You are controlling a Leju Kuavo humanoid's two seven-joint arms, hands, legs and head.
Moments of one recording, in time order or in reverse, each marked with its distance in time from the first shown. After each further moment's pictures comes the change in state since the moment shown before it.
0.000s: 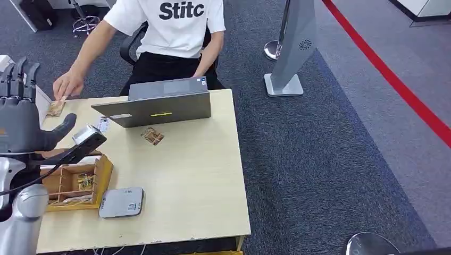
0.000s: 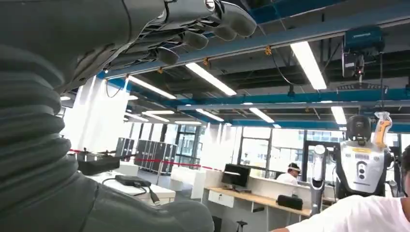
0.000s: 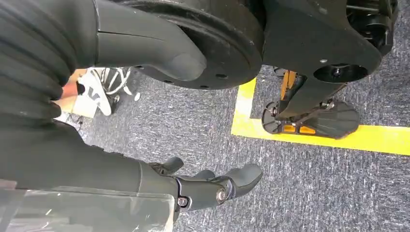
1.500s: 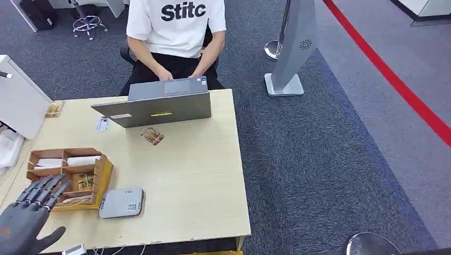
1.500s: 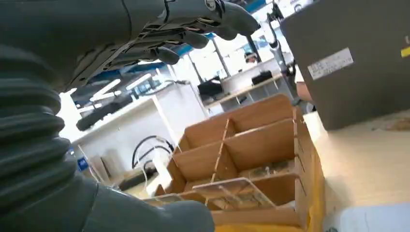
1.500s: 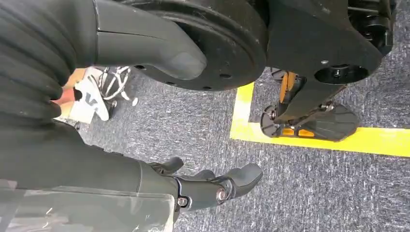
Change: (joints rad) left arm 0.696 0.331 0.116 -0.239 0.027 -0.149 -0.098; right arm 0.012 -0.003 -0.019 0.000 -0.007 0.009 -0.022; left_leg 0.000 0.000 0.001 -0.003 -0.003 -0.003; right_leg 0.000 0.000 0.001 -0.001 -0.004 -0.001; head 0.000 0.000
